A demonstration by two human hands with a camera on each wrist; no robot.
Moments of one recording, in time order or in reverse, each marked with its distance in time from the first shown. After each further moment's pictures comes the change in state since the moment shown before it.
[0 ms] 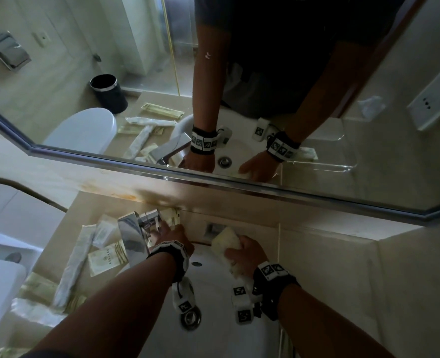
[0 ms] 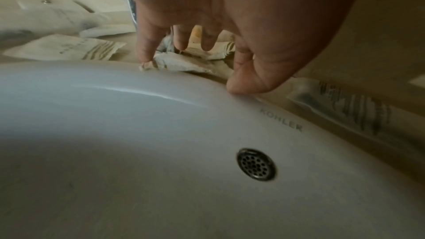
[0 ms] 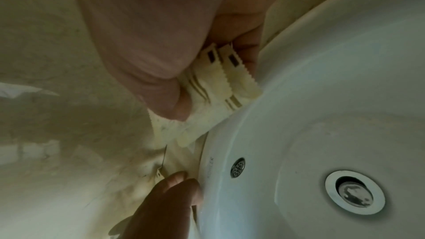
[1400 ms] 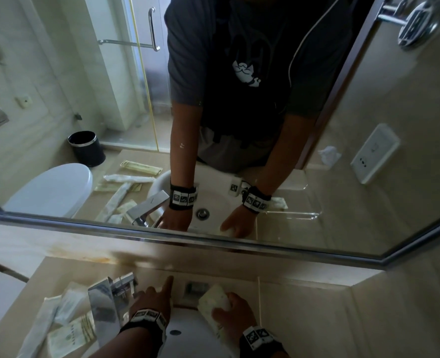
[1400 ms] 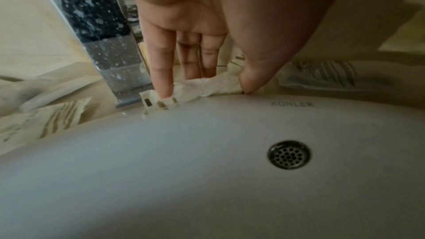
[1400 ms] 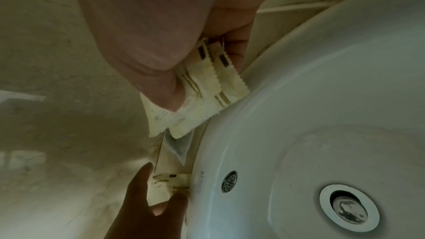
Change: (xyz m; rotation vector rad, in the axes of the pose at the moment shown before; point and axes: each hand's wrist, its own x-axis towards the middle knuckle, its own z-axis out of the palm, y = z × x) left_hand -0.004 0.002 -0.005 0.256 0.034 0.221; right_hand -0.009 -0.002 -0.015 -0.107 0.119 -0.032
